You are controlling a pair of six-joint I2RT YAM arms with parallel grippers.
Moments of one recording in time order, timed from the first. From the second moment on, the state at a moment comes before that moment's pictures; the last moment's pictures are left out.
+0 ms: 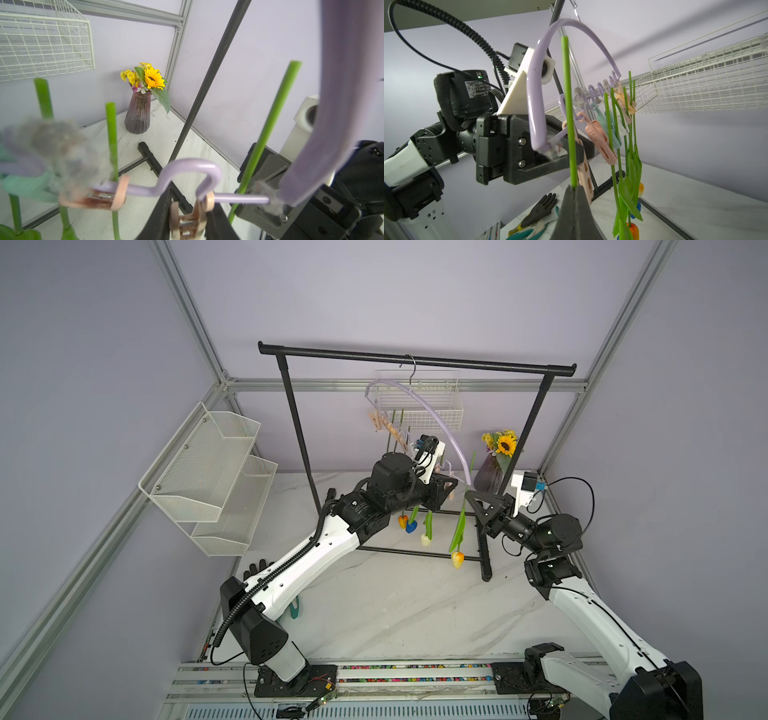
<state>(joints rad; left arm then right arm) -0.77 1.60 1.71 -0.33 0.18 -0.31 0.20 1.03 0.70 0.71 -0.70 0.64</state>
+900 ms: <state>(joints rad) -0.77 1.61 1.71 -0.31 0.20 -0.32 0.37 1.05 0.56 0.77 -0.43 0.95</state>
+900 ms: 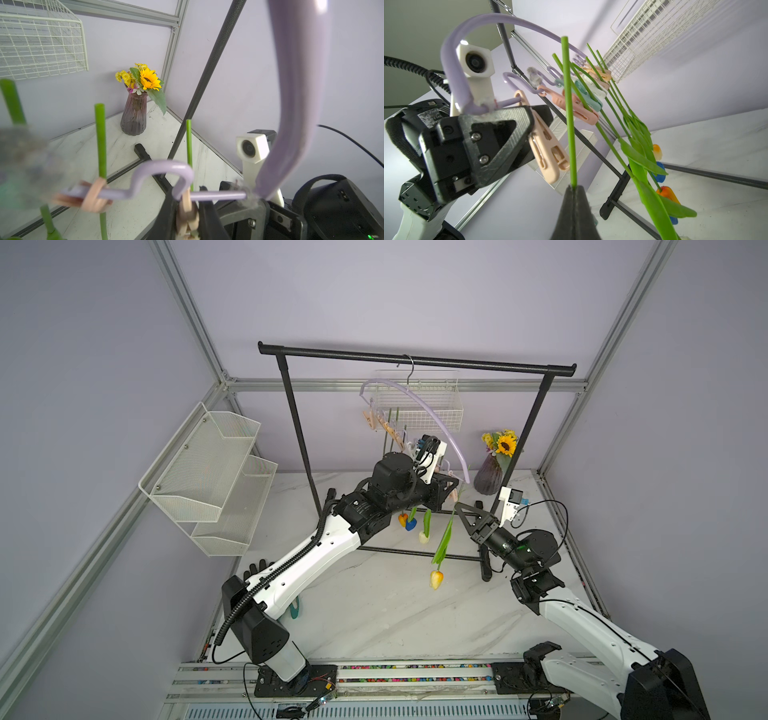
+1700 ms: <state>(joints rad) -0.77 1.61 1.71 -0.31 0.20 -0.32 0.41 1.06 0.56 0.76 -0.42 0.96</state>
